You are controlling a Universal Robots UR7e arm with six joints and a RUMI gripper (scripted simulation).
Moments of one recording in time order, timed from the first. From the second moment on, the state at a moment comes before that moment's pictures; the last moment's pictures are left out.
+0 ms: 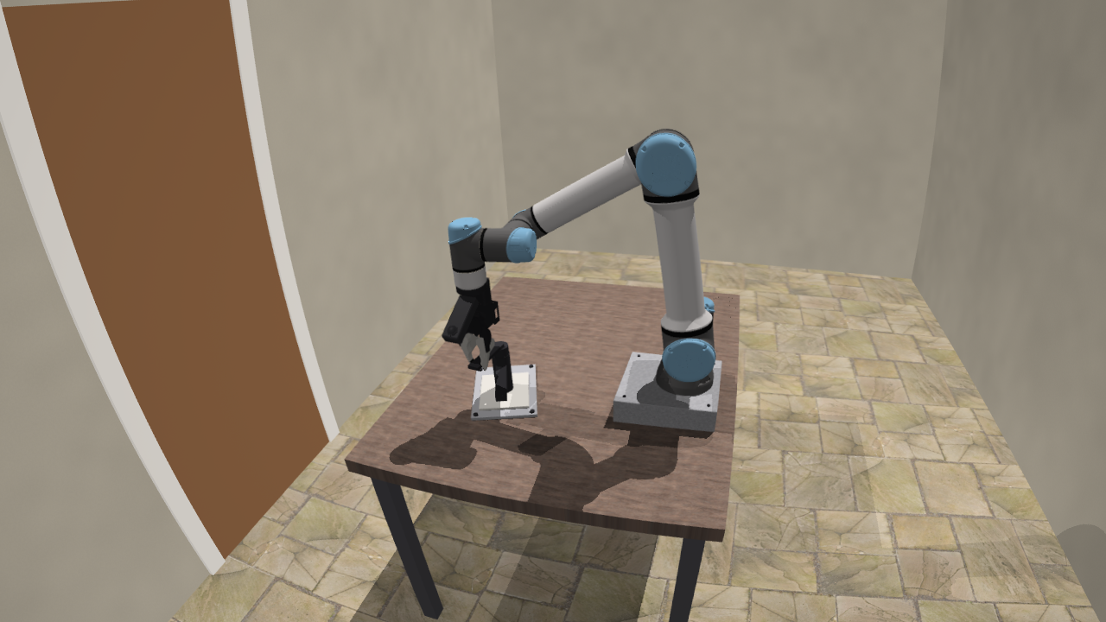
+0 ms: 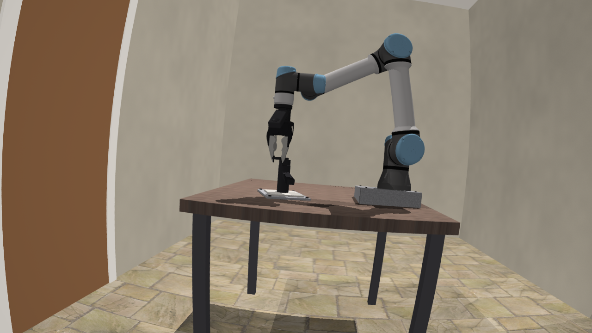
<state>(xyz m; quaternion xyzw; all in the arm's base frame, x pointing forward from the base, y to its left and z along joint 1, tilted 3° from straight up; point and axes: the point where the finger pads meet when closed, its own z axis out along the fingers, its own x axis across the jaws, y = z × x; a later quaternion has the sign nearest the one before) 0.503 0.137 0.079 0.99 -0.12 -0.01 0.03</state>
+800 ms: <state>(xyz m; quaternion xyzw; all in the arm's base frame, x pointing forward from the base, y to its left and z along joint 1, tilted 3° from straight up) 0.502 0.130 0.106 0.99 -0.12 -0.01 0.03</state>
